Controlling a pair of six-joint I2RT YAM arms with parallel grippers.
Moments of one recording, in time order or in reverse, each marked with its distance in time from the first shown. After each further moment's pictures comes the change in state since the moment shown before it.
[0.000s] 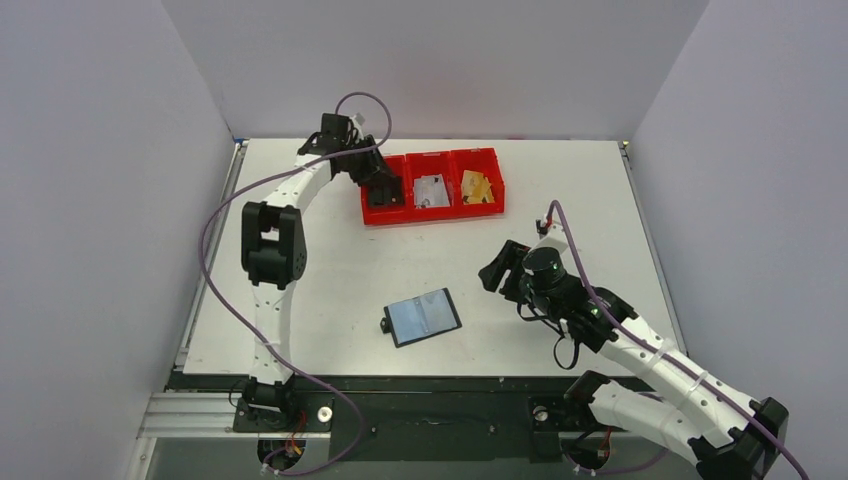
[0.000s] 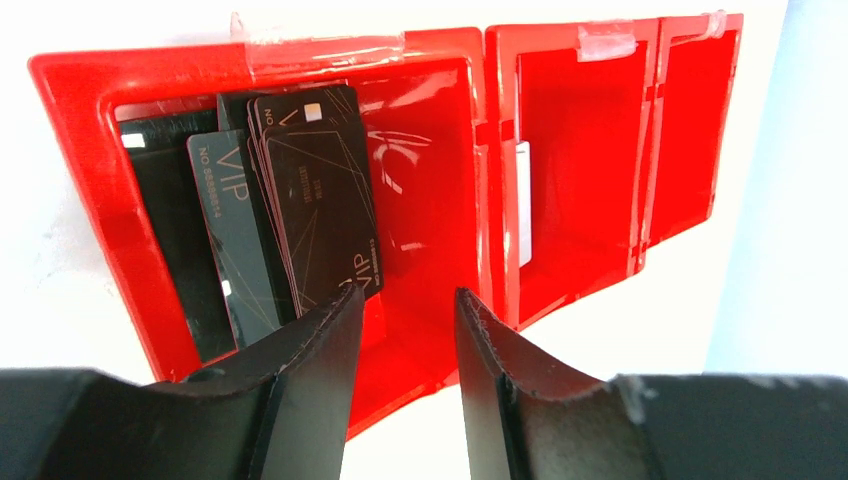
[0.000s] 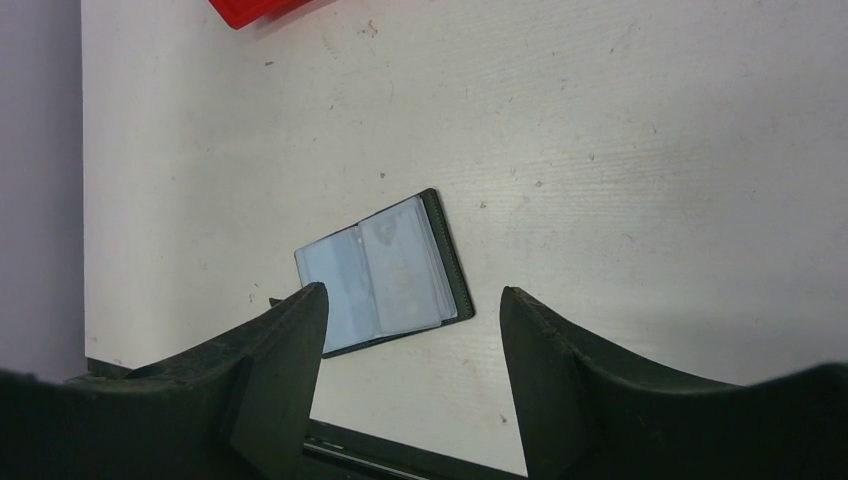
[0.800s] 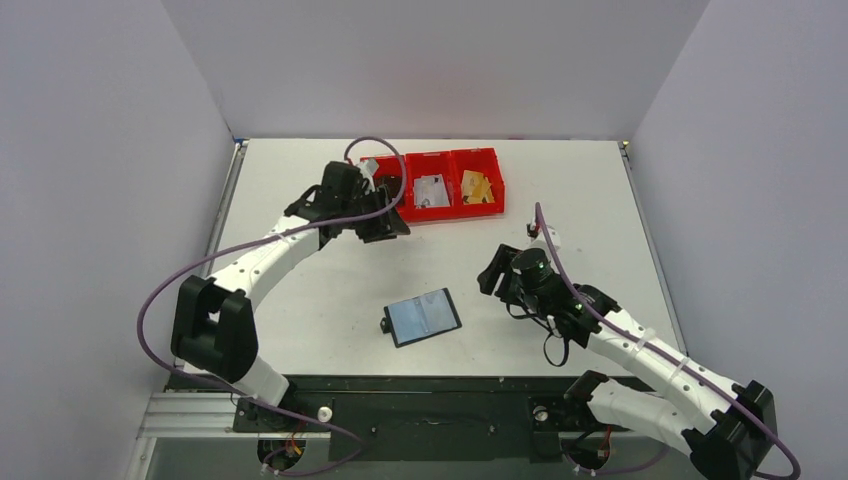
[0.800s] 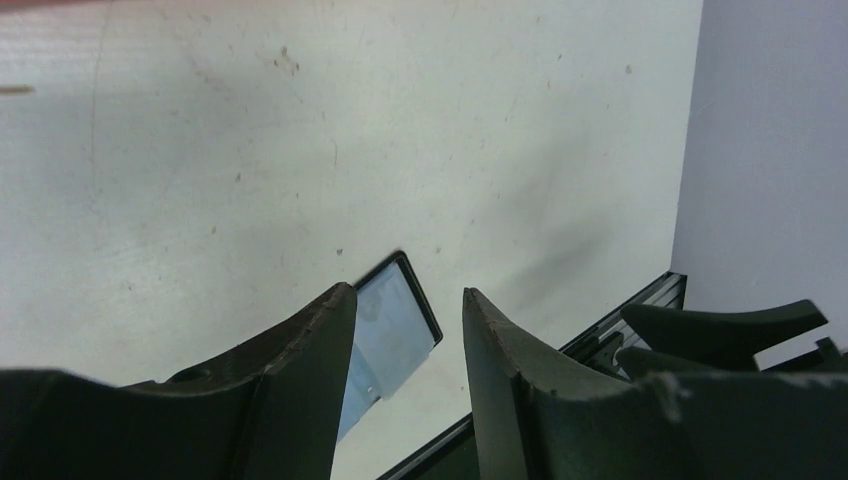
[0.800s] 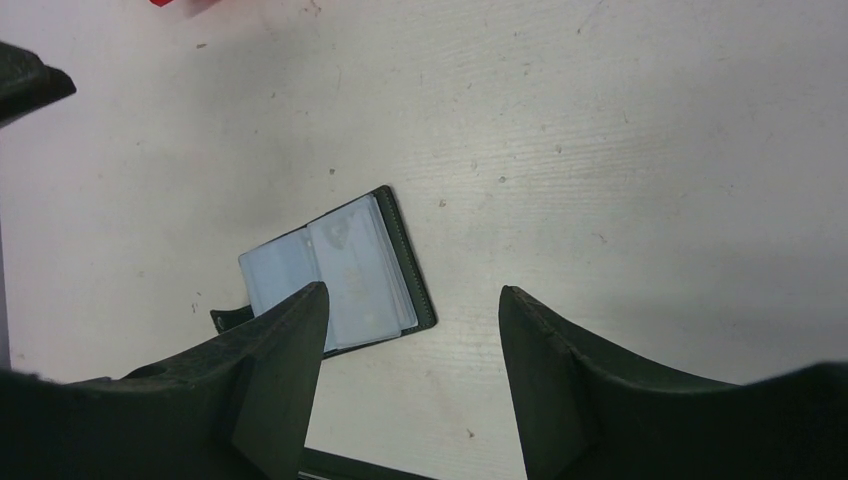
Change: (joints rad) left arm -0.198 -0.764 -0.789 0.074 -0.078 -0.081; right arm -0.008 0.065 -0.043 0.045 0.019 -0.023
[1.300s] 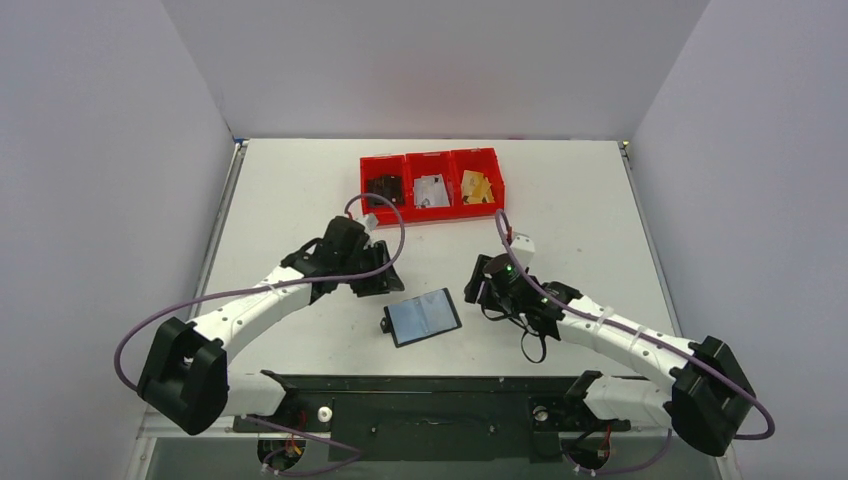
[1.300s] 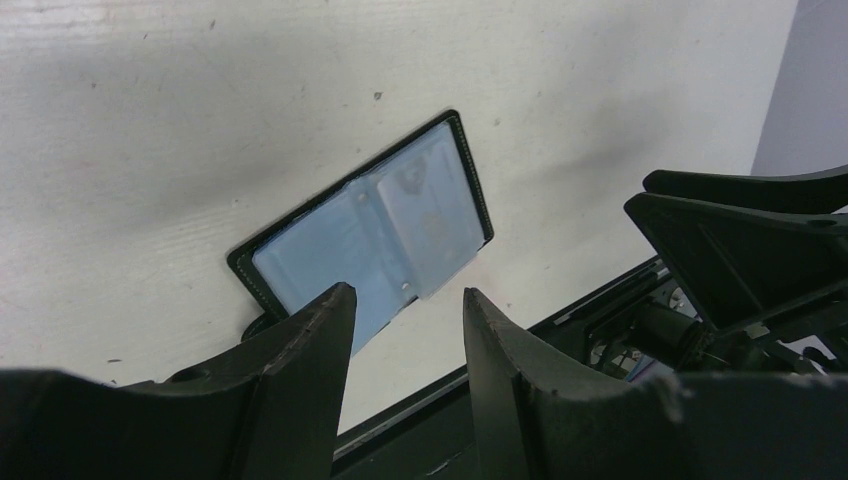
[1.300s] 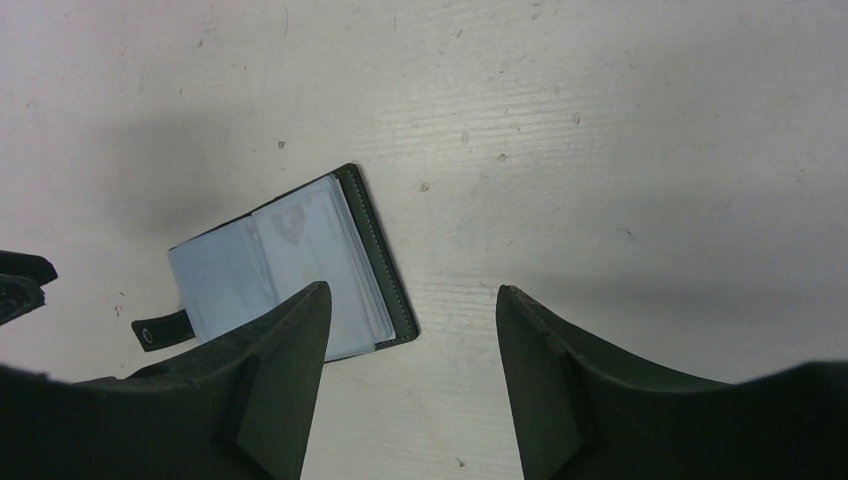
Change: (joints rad) left arm -0.151 -0.272 -0.396 0.015 -0.107 -0.065; right arm 0.050 0.199 -0.055 0.120 0.015 0.019
